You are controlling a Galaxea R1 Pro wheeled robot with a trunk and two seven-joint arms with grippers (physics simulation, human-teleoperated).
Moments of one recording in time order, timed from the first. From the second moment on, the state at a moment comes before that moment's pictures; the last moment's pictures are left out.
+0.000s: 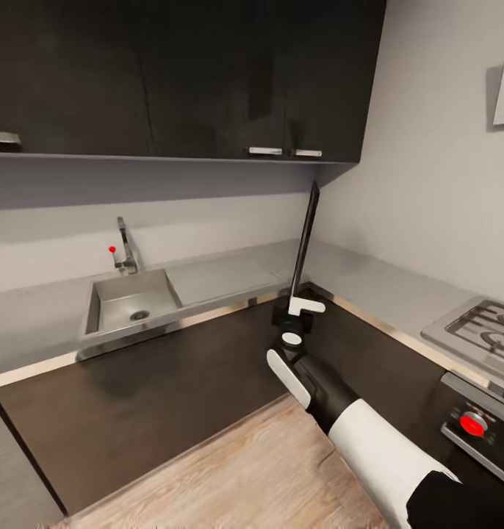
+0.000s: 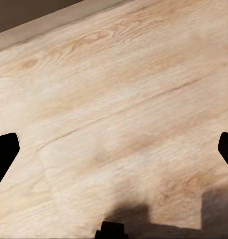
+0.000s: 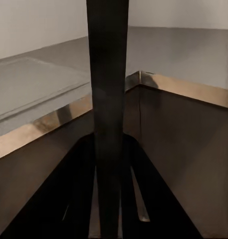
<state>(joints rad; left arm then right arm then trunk) 0.05 -0.05 0.22 -0.65 -0.12 -0.11 -0.01 -0.86 0.13 0.60 -0.91 -0.52 0.12 -0.81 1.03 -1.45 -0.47</state>
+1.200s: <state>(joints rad) 0.05 0.00 0.21 -0.65 -0.13 -0.11 -0.10 -0.46 -0.26 0.78 -1.25 -0.48 -0.04 -0.11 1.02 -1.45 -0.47</state>
